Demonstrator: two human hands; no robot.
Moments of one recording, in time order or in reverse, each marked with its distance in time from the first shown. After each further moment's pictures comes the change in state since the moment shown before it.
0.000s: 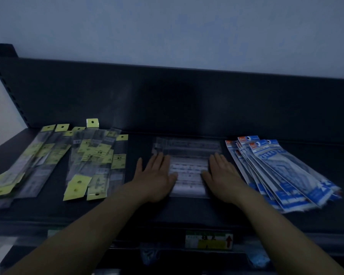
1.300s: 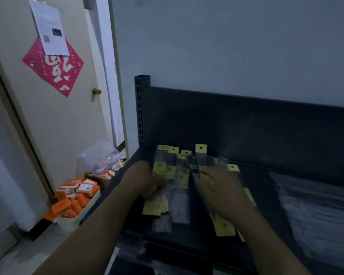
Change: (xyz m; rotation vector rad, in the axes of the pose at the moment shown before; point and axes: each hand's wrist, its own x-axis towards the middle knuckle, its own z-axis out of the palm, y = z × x) left_hand -0.097 -0.318 -0.059 -0.518 0.285 -0.486; right_hand 0.028 -0.329 0.020 0.259 0.294 -0.373
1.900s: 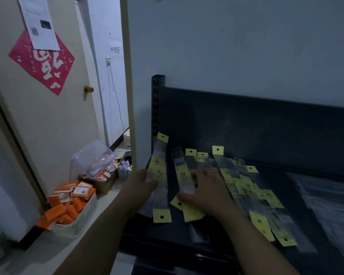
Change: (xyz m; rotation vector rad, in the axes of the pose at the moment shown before) left_hand 0.003 -0.075 -0.024 -0.564 -0.047 0.064; right_hand 0.042 -0.063 0.075 -0.112 -0.151 0.187
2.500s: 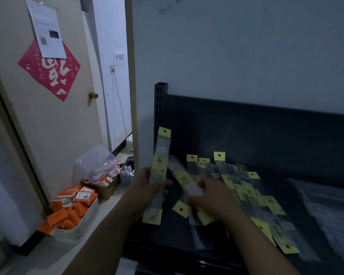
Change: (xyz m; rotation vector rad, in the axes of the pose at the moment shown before) left_hand -0.007 0.011 0.001 -0.405 -0.084 -0.001; right_hand -0.003 0.000 -0.013 0.126 0.027 0.020
